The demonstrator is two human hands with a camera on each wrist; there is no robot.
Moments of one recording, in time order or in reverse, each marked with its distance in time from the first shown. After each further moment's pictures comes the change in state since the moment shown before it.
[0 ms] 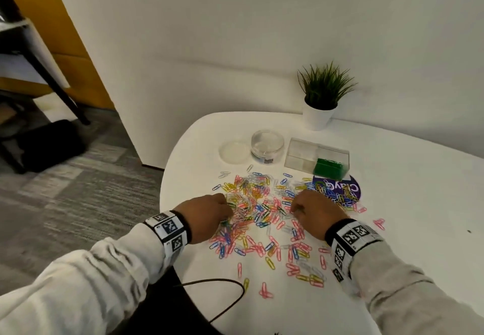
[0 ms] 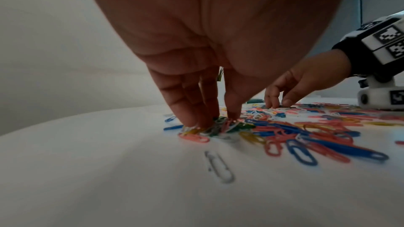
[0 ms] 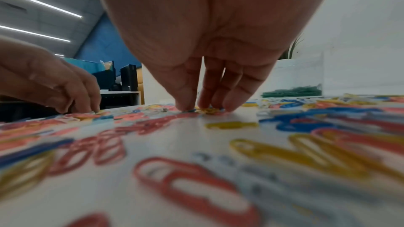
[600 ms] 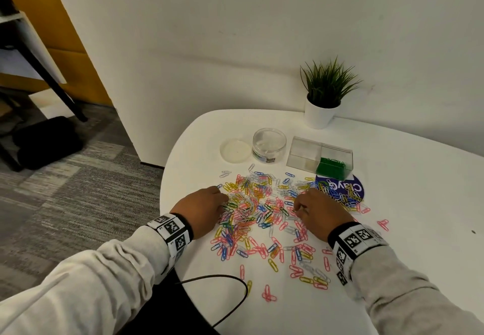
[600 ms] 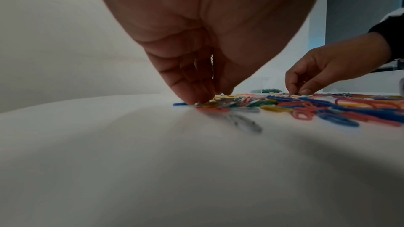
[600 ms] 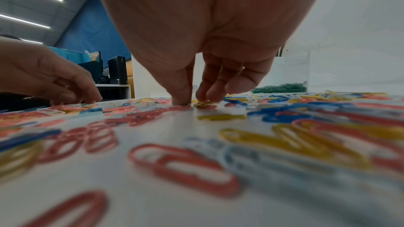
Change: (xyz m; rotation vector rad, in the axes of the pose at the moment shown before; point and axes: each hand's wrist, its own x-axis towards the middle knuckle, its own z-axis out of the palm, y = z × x) left_hand 0.013 -0.015 0.018 -0.188 0.242 -0.137; right_hand 0.001 0.000 0.005 -0.021 0.056 0.019
